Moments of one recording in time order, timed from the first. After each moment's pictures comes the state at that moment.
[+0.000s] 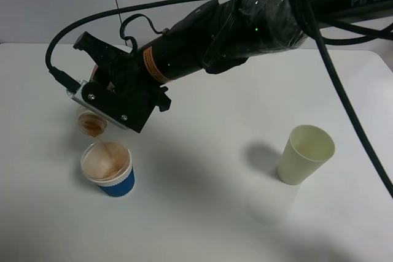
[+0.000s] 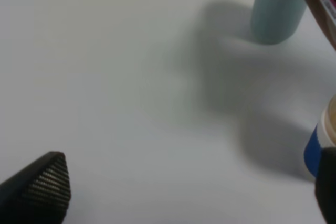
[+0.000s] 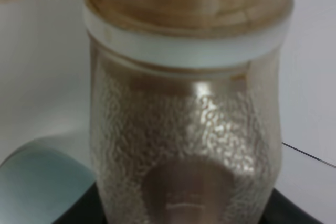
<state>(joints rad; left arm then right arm) -0.03 -0.01 -0.50 0.01 1.05 0.02 0.87 1.97 -1.29 -1.75 -0.36 -0.31</state>
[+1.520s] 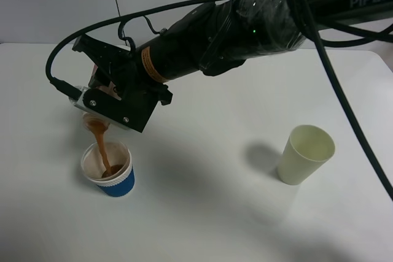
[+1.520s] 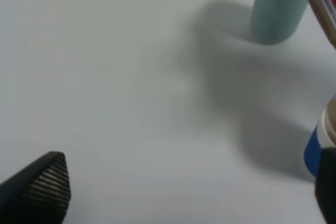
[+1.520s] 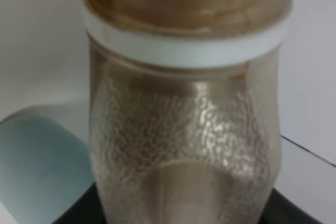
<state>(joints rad) -0.03 -0.01 -0.50 0.01 1.05 0.02 0.89 1.97 -1.29 -1.75 -0.27 -0.38</state>
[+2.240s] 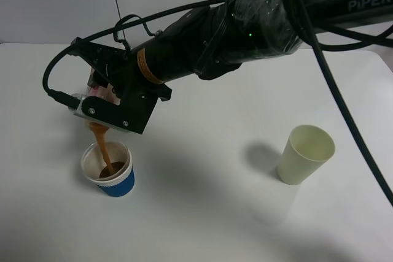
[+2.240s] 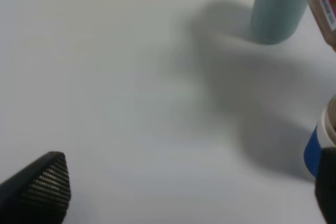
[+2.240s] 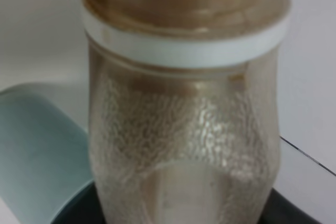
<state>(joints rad) -0.03 -0.01 -0.50 0.01 1.05 0.02 0.91 1.97 -1.29 -1.75 -0.21 -0.46</state>
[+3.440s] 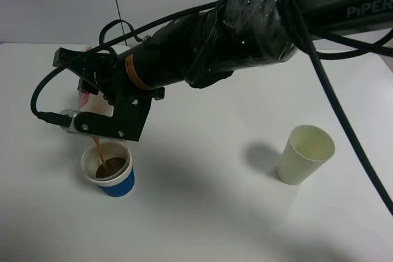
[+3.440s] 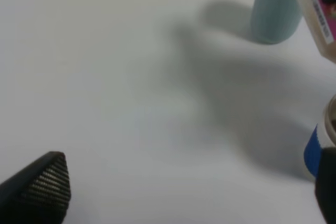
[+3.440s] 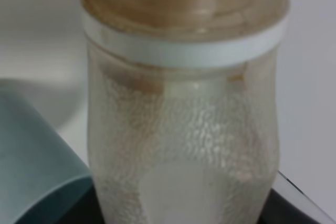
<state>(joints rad) -0.03 -0.01 -0.50 0.01 1.05 0.02 0.96 1.96 -1.29 -1.75 -0.15 -0.56</state>
